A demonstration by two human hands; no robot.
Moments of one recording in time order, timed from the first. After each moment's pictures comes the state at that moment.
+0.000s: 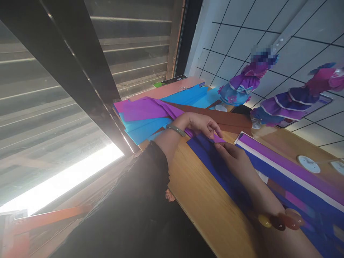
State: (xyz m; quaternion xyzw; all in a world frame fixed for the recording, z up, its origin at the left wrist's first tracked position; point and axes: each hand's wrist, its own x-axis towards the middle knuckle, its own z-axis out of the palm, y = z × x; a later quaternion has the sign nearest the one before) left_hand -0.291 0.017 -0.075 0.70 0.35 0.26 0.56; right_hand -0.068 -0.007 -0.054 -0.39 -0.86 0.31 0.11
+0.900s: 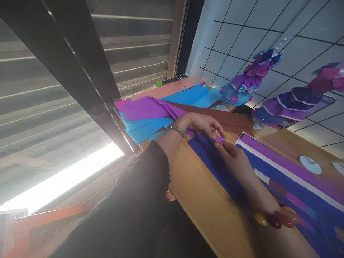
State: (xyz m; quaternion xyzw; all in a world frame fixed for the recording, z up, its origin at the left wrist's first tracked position) left_hand -0.286 0.016 -0.074 0.68 0.36 0.28 0.57; right_hand -0.076 -0.010 -0.059 -0.40 -0.85 0.32 0.14
